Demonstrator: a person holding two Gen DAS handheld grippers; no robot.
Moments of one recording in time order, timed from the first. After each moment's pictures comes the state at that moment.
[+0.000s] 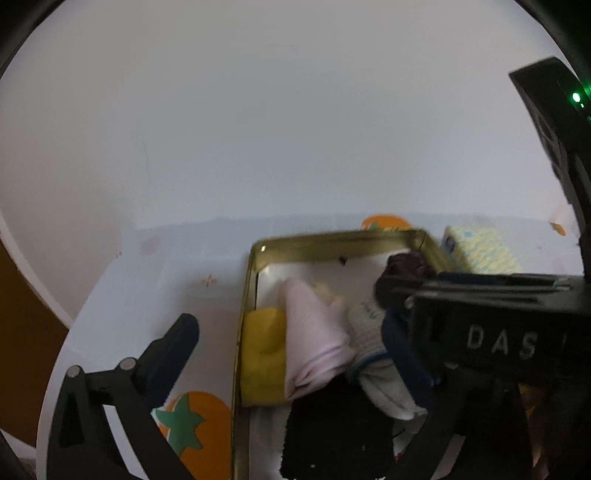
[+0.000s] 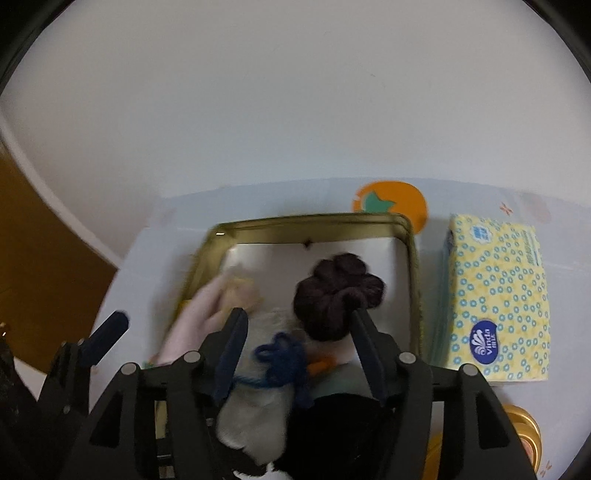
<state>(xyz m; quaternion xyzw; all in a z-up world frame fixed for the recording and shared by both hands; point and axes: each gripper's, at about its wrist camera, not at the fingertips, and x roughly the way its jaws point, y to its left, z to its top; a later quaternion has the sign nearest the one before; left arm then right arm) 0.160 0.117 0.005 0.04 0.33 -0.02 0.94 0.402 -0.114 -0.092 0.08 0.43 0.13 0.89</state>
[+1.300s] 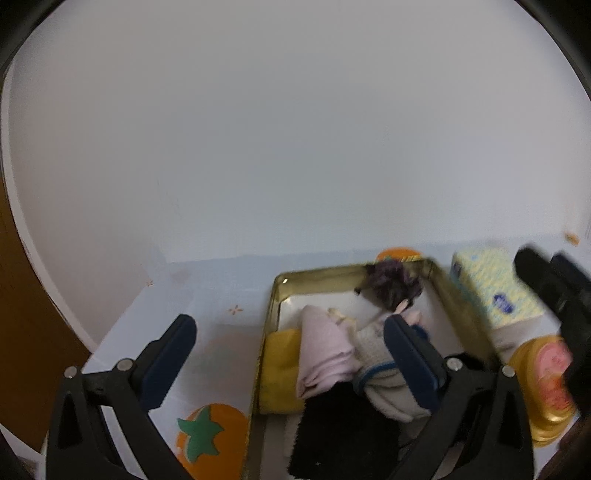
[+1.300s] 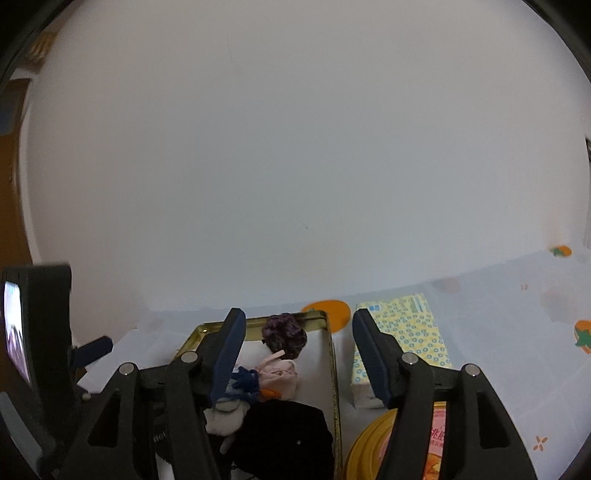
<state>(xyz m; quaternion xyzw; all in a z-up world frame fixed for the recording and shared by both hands) 0.132 0.116 0.012 0.05 0.25 0.02 0.97 0.249 -0.127 -0.081 0.07 0.12 0.04 0.99</state>
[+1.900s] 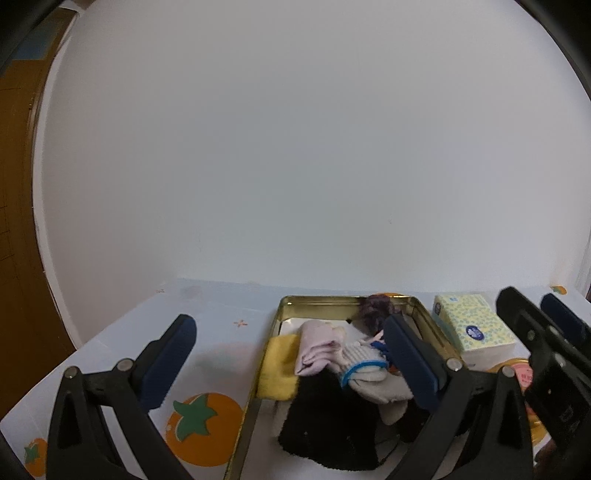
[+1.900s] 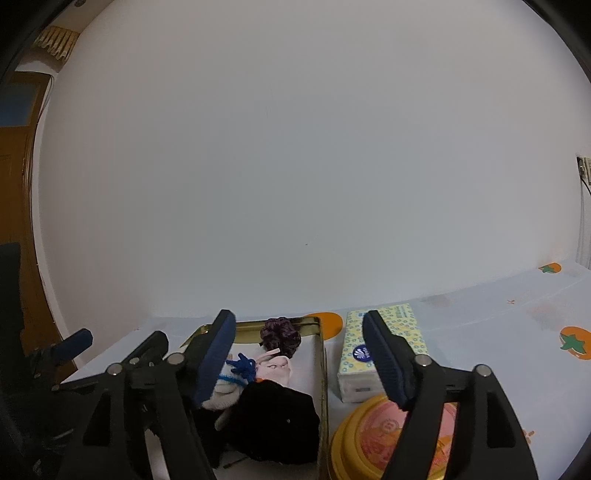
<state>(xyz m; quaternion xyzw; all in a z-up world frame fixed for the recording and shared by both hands) 0.071 0.127 0.011 -0.01 0.14 0.04 0.99 0.211 -0.131 -0.092 0.05 0.07 0.02 1.00</state>
